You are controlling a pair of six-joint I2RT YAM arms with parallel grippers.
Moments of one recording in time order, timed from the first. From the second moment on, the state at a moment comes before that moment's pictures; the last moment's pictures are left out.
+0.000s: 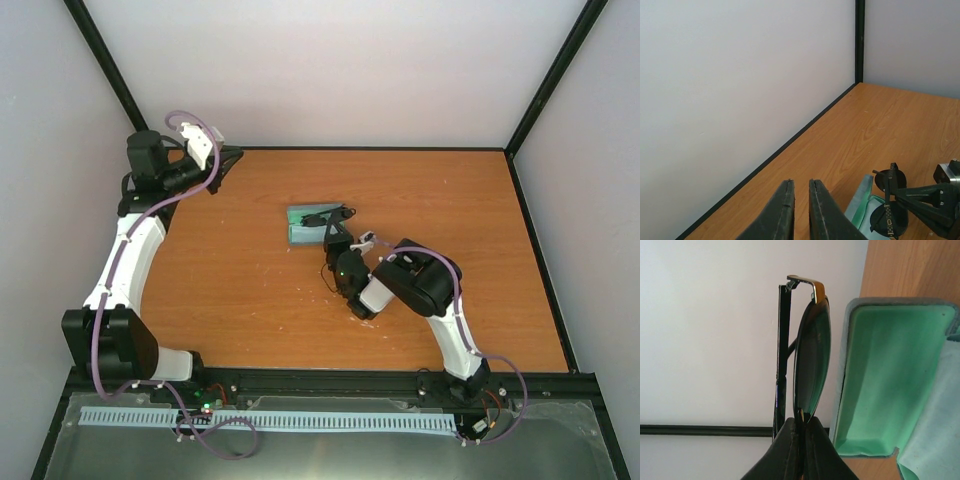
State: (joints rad) left arm 0.04 1.37 1.25 -0.13 0.86 0.36; right arm 0.85 2.16 0.78 1.45 0.61 1.55
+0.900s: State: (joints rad) left arm 0.12 1.34 1.22 -0.10 0.87 0.33; right arm 0.88 2.11 0.88 0.99 0.61 1.64
